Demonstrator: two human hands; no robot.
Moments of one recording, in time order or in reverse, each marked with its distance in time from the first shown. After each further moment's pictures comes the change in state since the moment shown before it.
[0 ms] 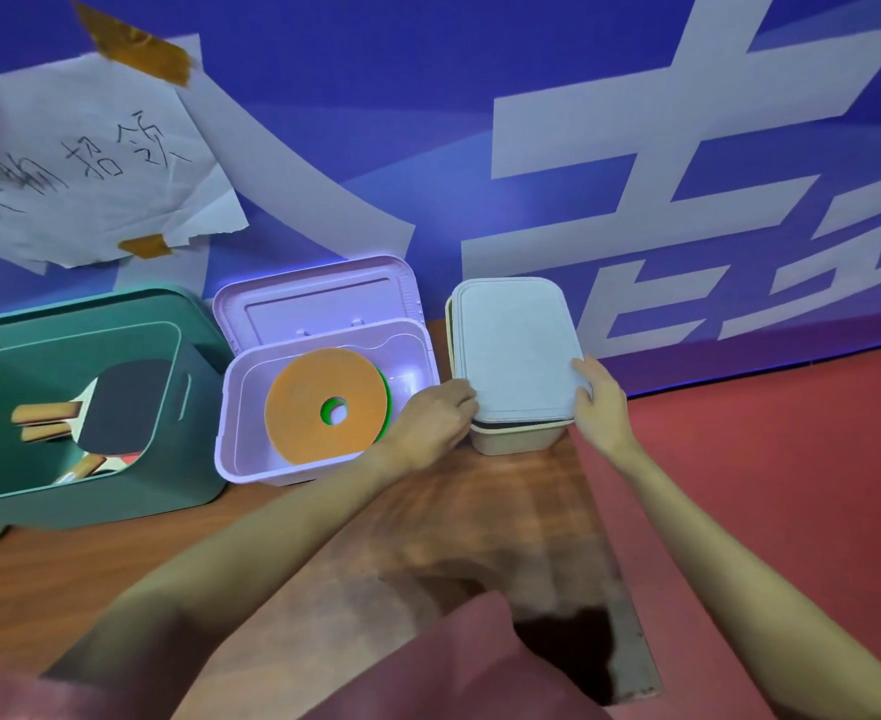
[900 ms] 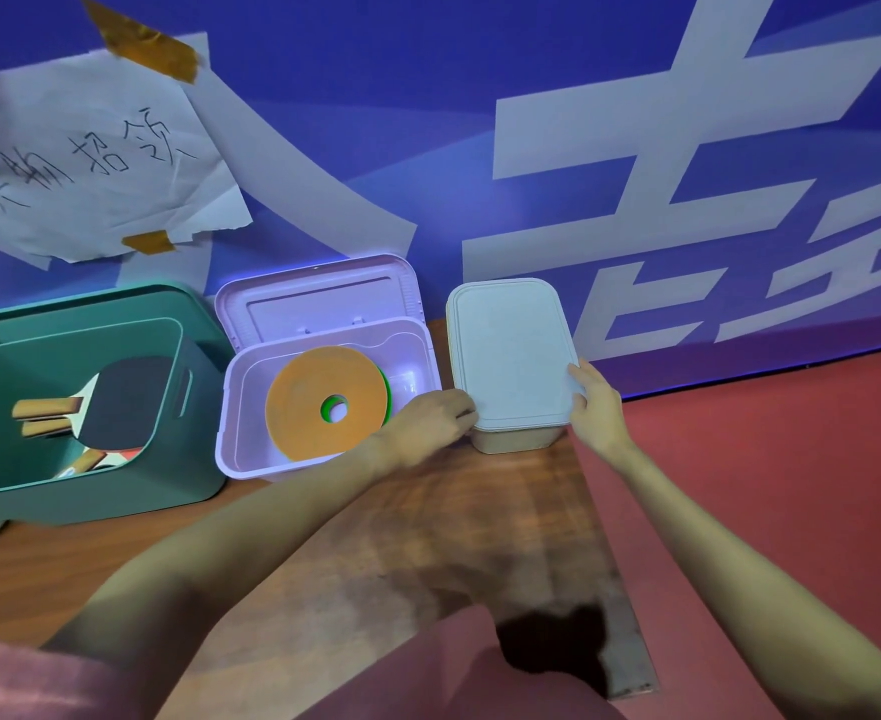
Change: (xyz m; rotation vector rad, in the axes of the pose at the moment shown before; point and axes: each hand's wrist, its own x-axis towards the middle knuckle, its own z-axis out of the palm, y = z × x) left_hand -0.004 0.001 -0.004 0.046 -0.122 0.073; right_hand -0.005 0.001 0.002 -0.056 -0.040 -0.104
